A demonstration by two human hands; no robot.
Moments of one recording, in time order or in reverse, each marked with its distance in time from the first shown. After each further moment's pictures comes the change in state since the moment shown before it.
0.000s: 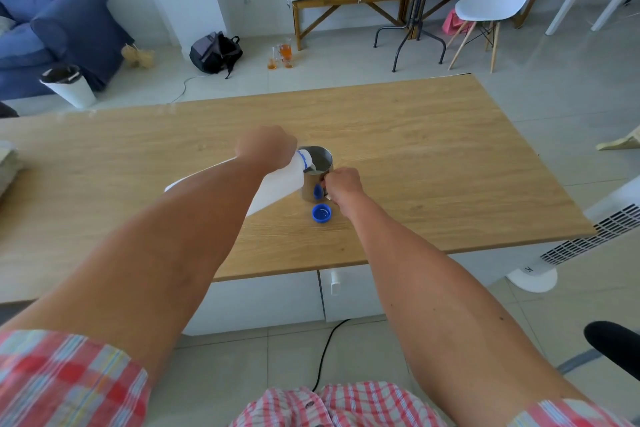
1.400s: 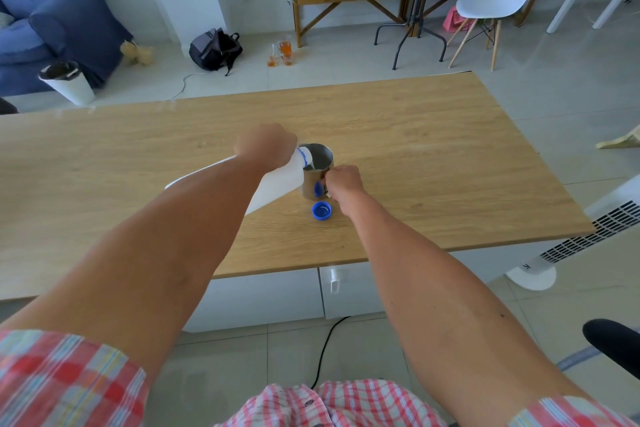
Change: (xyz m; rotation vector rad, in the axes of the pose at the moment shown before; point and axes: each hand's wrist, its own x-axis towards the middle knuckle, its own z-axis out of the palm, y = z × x) left_hand 0.001 -0.001 0.004 0.010 0.027 -0.005; right_hand -0.007 -0.002 -0.001 -0.018 0.012 -0.018
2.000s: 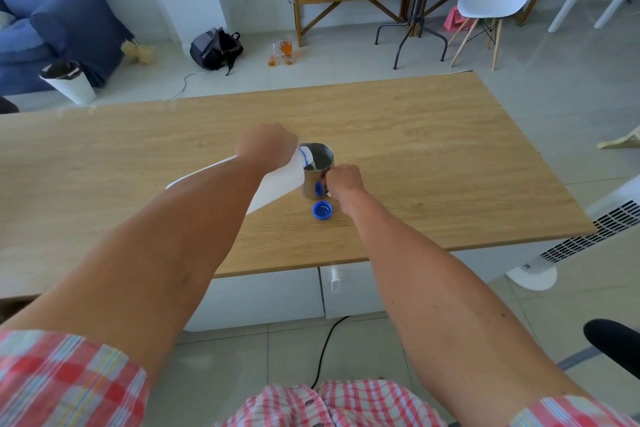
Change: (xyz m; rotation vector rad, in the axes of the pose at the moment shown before) left_hand -0.001 -0.001 0.001 -0.022 0.003 0.010; right_hand -0.001 -0.001 0.000 -0.018 -0.009 0.007
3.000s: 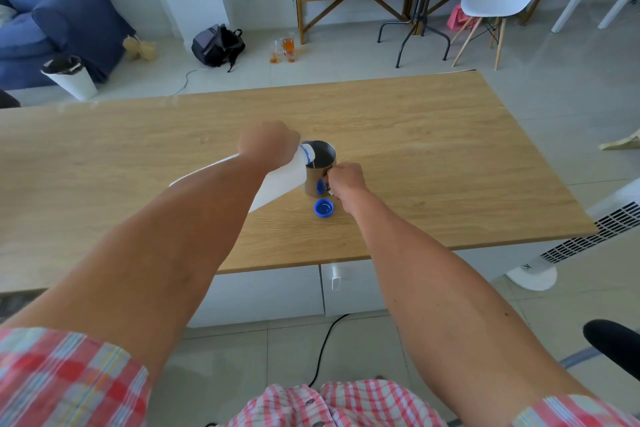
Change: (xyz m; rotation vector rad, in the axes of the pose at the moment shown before) left_hand -0.004 0.000 0.001 -0.015 0.004 -0.012; right_hand -0.003 0.000 -0.001 0.018 -0.002 -0.030
